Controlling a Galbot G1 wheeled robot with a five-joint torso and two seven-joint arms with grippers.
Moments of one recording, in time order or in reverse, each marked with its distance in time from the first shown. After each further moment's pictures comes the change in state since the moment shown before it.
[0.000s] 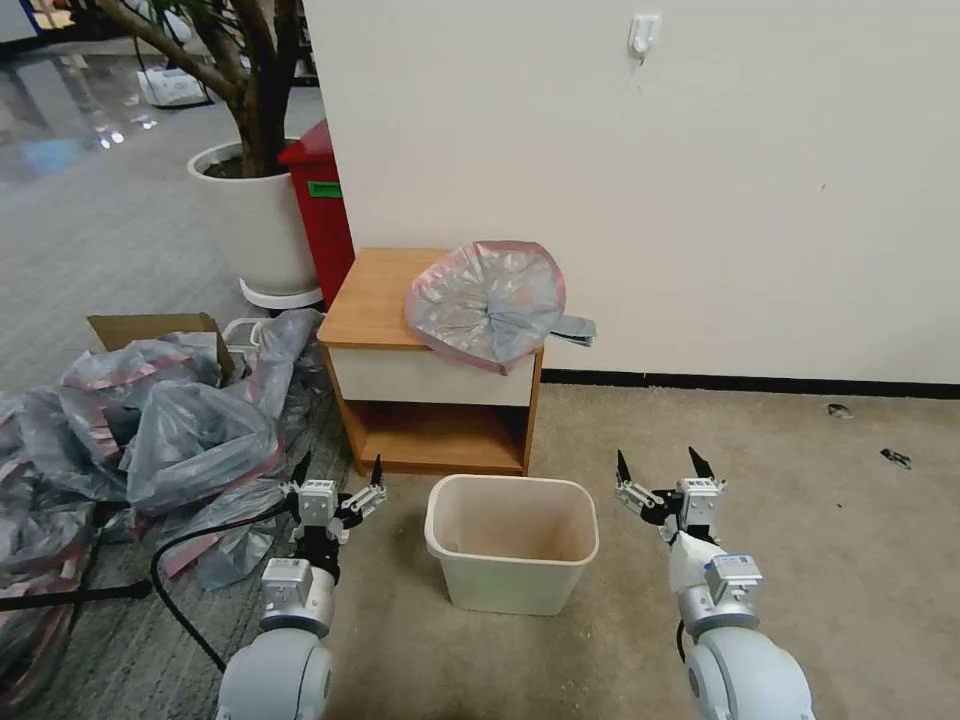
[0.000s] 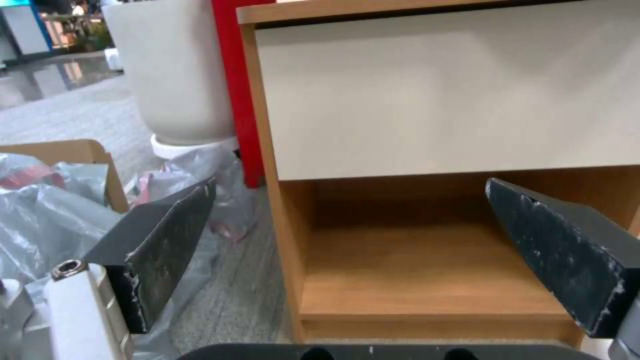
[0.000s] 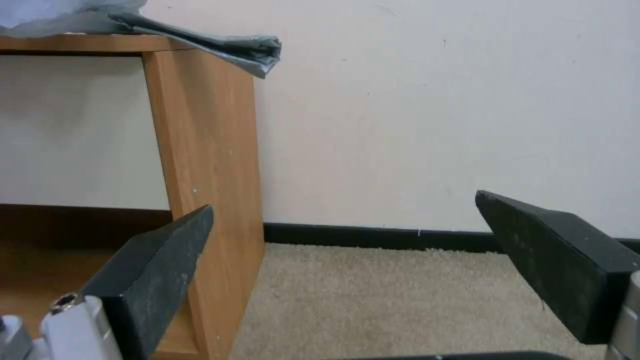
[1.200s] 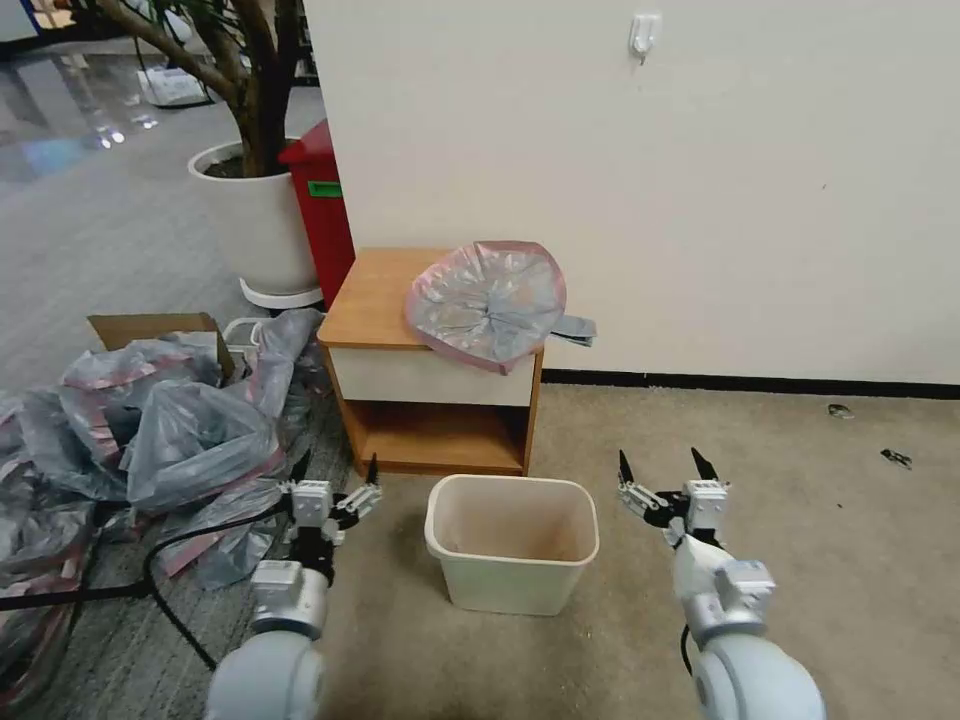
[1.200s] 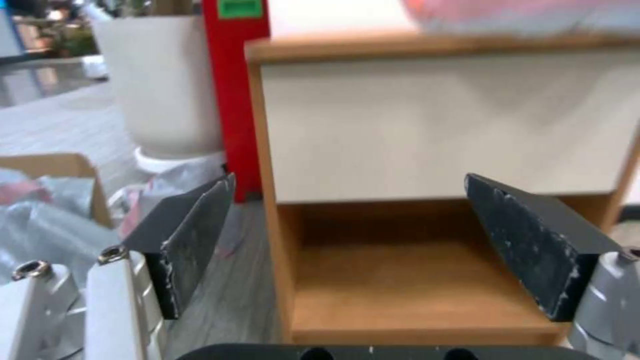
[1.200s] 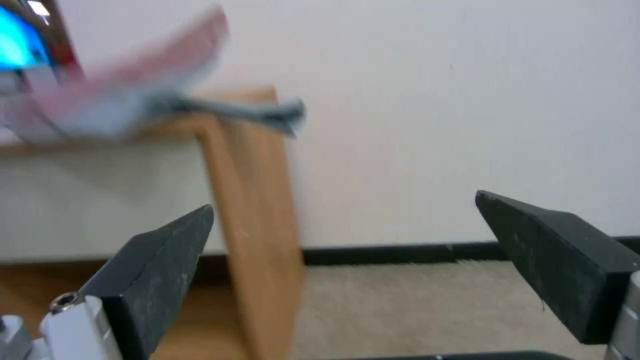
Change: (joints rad) left arm 0.059 0.094 -0.052 -0.076 -0.158 -0.029 0.066; right arm -0.142 0.045 0.050 0.188 0.129 -0.001 -0.100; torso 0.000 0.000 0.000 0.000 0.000
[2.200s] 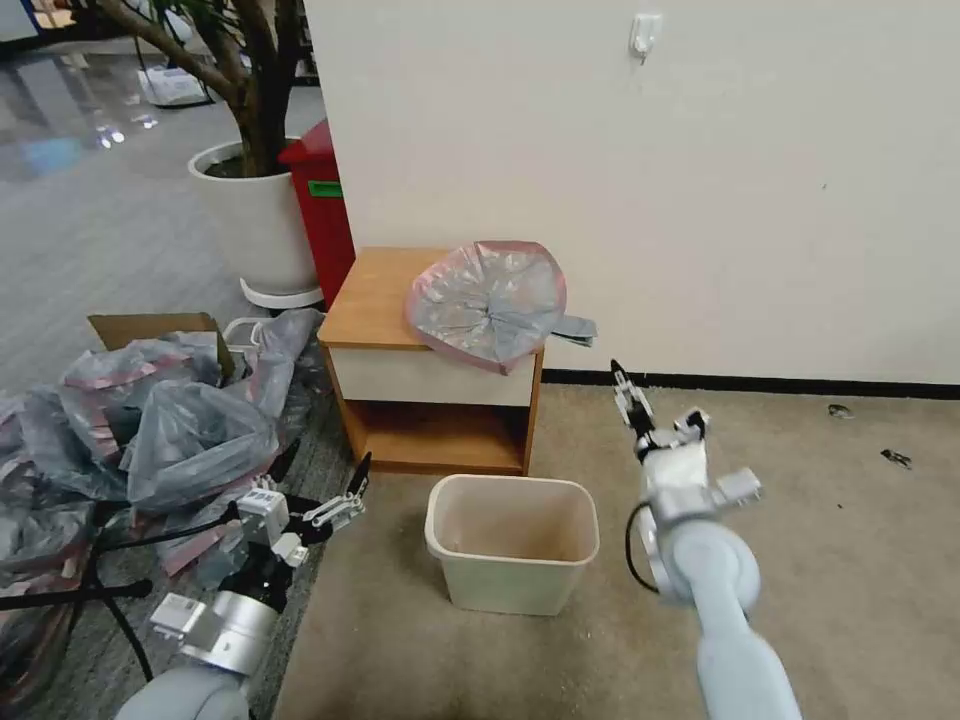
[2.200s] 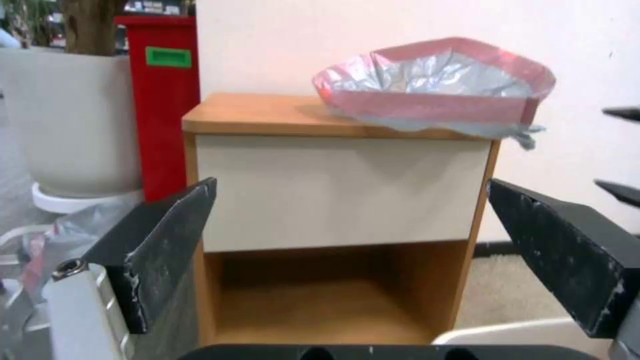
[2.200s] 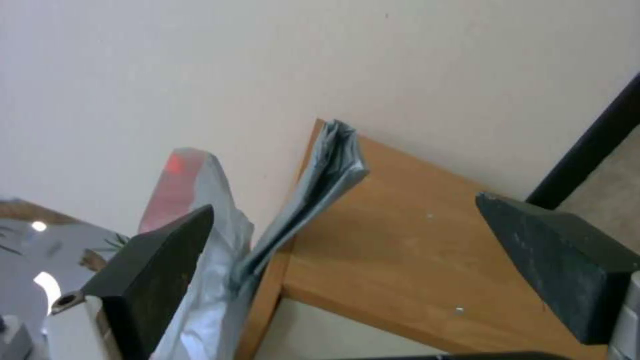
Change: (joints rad) left arm 0.164 0.158 -0.060 -0.109 -0.258 -0.120 0.137; right arm 0.554 -0.022 -0.086 -0.430 1.083 -0.134 0.151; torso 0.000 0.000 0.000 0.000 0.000
